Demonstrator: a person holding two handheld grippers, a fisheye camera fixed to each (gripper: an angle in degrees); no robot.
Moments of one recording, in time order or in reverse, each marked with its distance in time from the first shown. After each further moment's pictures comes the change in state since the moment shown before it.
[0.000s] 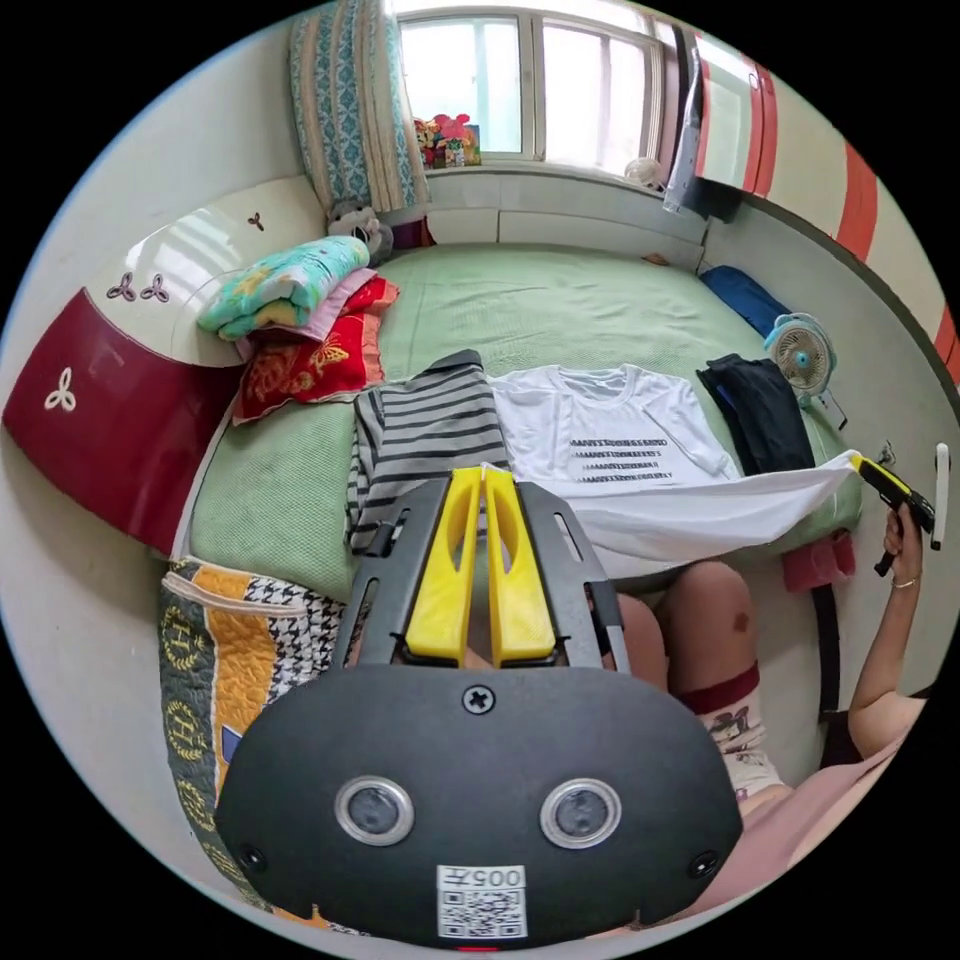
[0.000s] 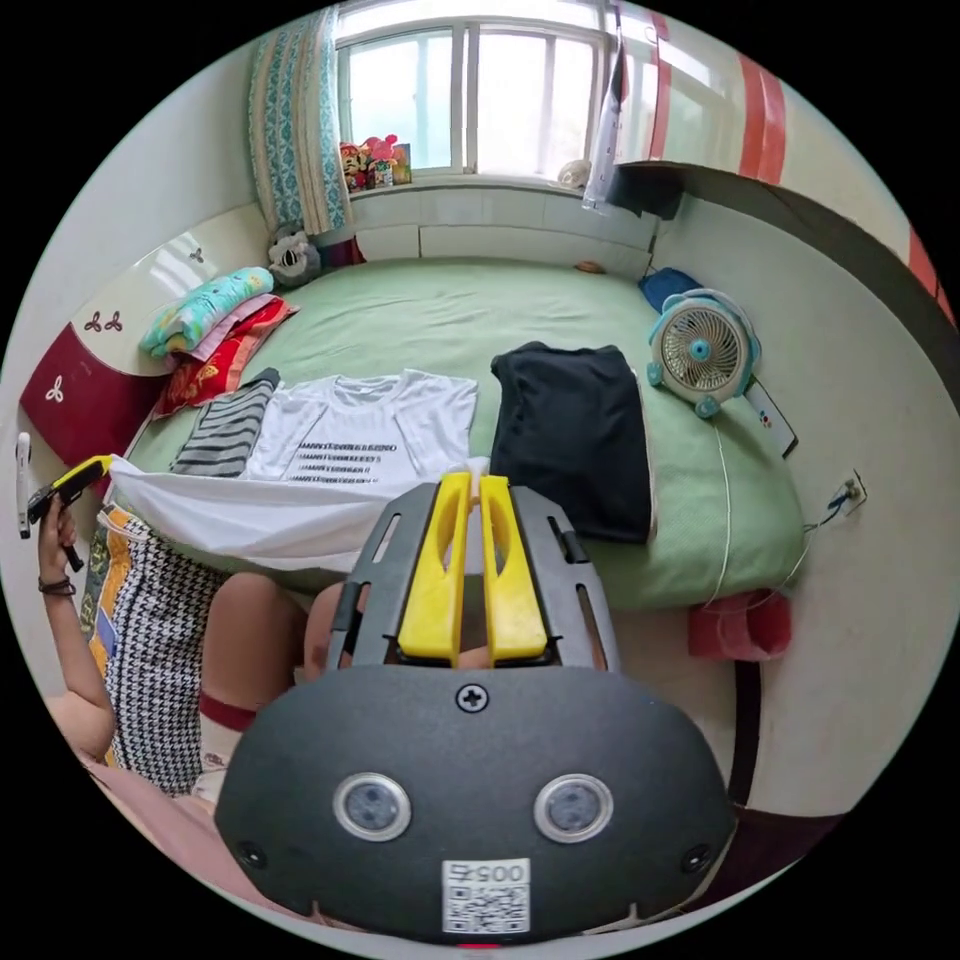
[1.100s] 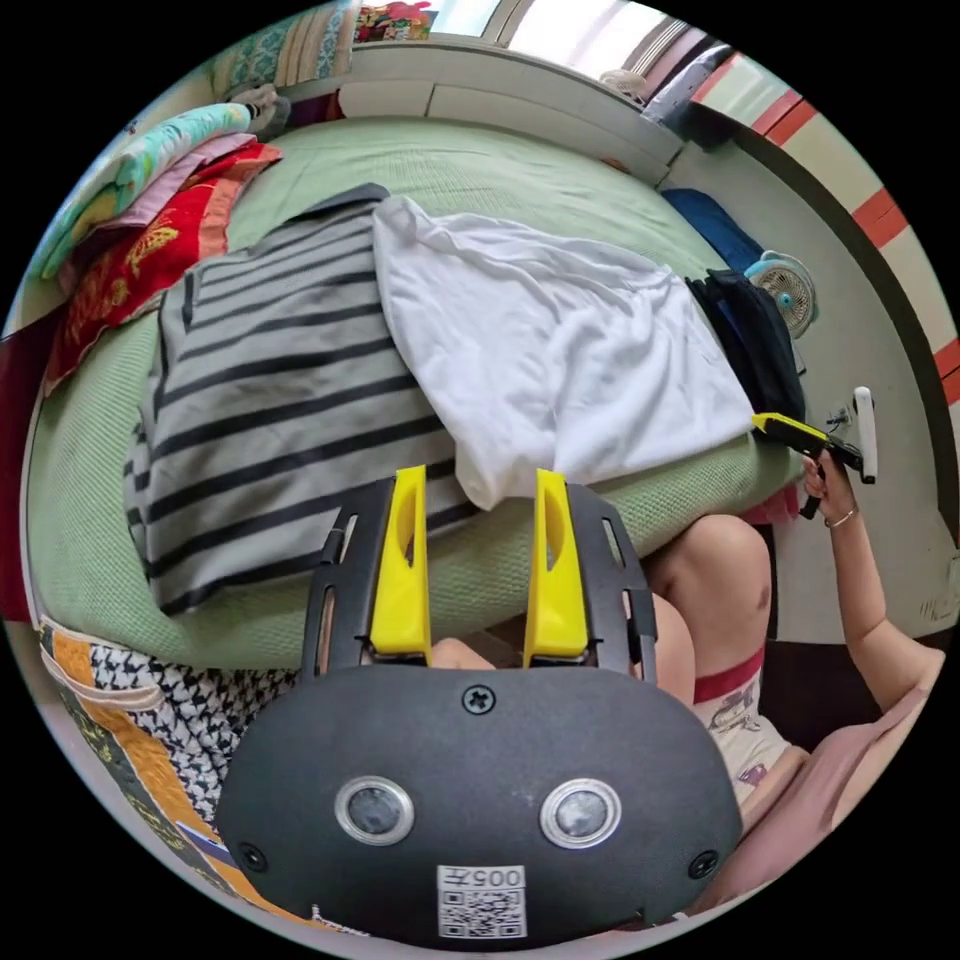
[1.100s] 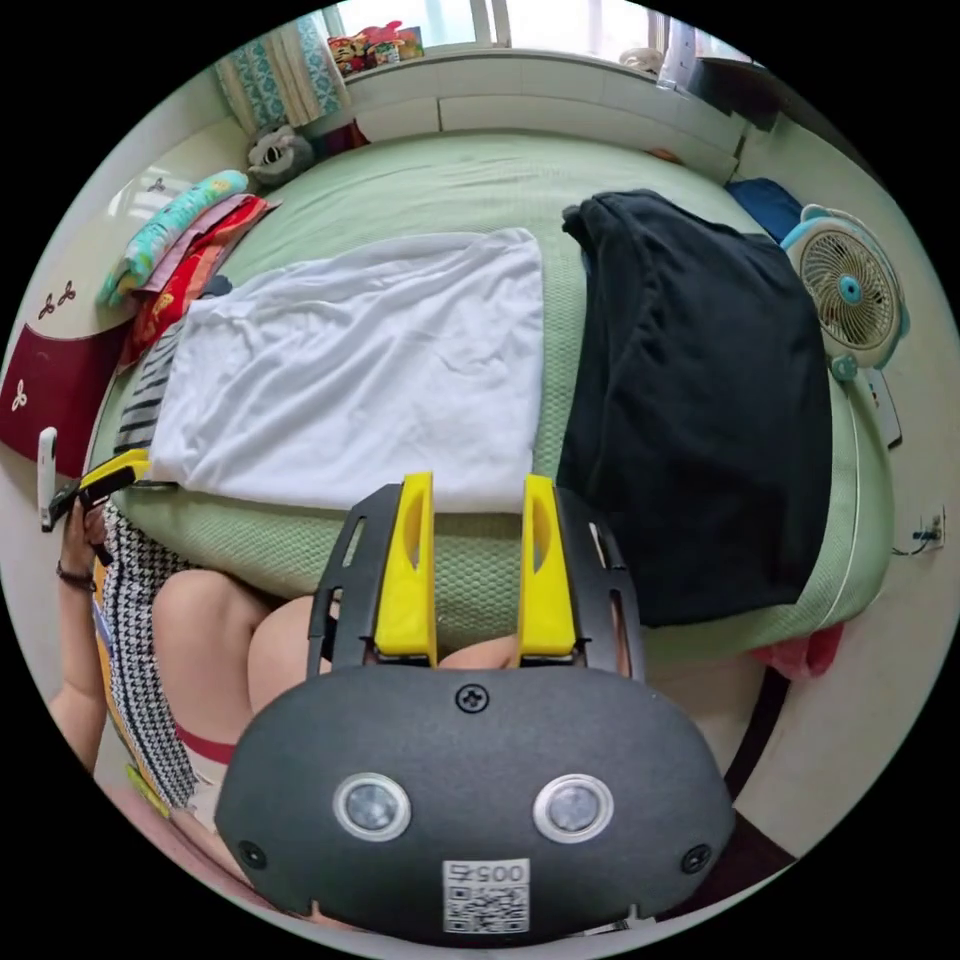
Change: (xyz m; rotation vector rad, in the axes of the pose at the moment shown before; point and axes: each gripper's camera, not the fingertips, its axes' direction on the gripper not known) left arm 0.018 -0.066 0.379 -0.263 0.313 0.066; right arm -0.054 -0.044 0.314 -0.315 -0.076 0.007
